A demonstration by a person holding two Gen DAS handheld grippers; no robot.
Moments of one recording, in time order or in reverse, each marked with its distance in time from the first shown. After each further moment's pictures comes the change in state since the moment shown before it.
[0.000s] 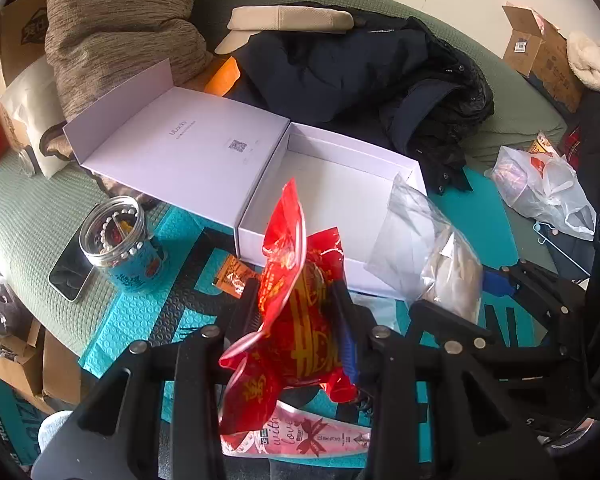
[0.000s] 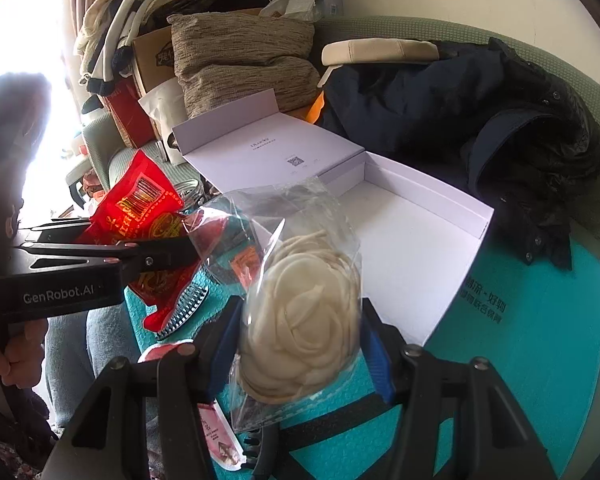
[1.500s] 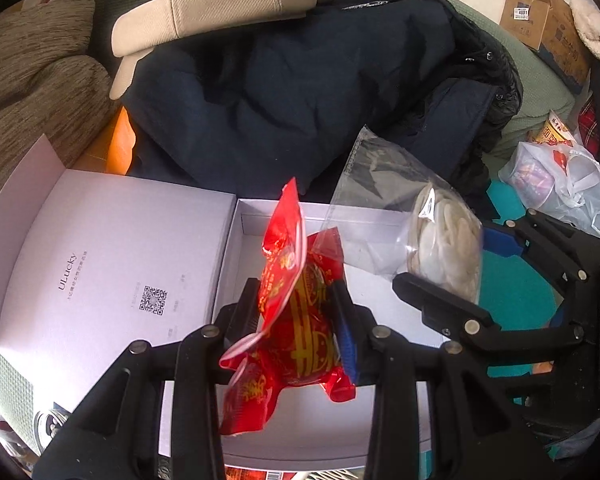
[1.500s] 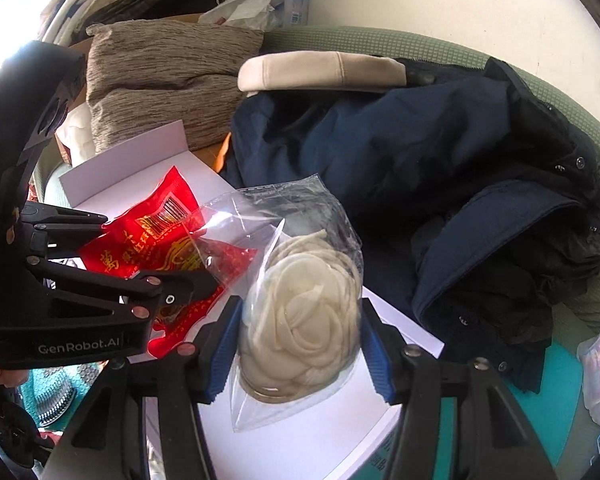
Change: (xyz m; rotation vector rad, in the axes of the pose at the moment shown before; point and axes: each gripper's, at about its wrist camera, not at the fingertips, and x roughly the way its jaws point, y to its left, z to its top) left arm 0.175 -0.033 0.153 0.180 0.050 -0.048; right arm 0.101 -0.104 0.102 -0.050 -0.036 -0.160
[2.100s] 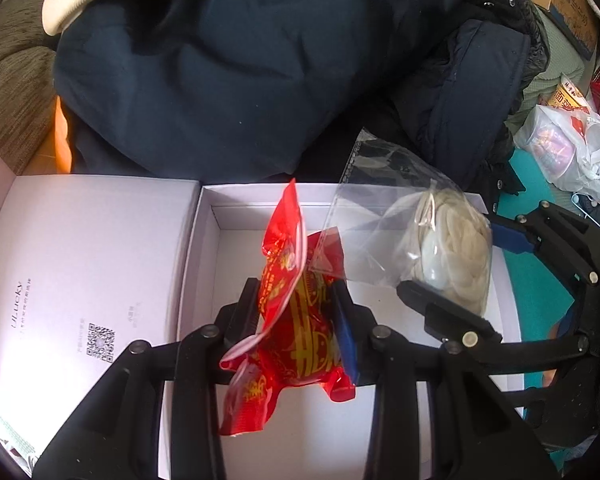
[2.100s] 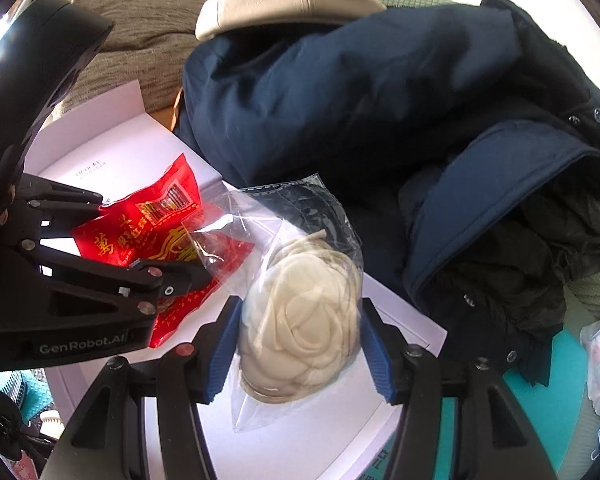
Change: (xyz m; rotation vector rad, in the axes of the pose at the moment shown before) left arm 0.077 -0.007 0.014 0.068 0.111 -0.005; right arm 0.055 -0.020 -0.016 0.013 0.104 -0.061
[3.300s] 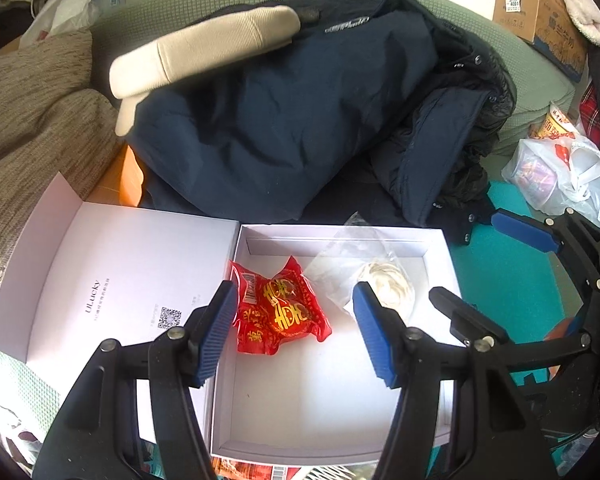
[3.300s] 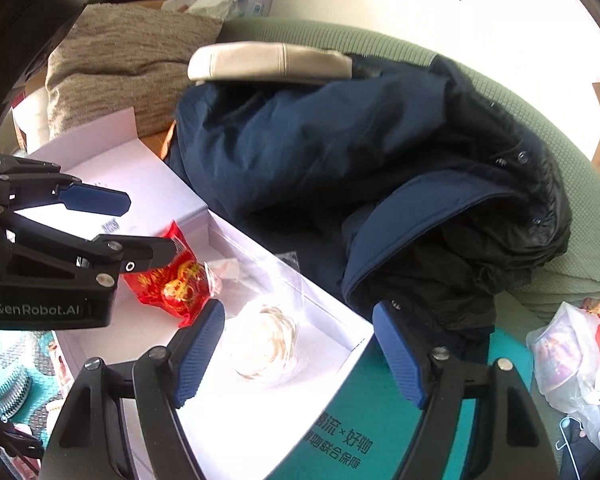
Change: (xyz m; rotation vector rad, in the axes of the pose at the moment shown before) left arm -0.099 -0.013 -0.008 -0.012 -0.146 0.069; right arm -0.081 0.004 0.005 -0.024 -0.090 -0.137
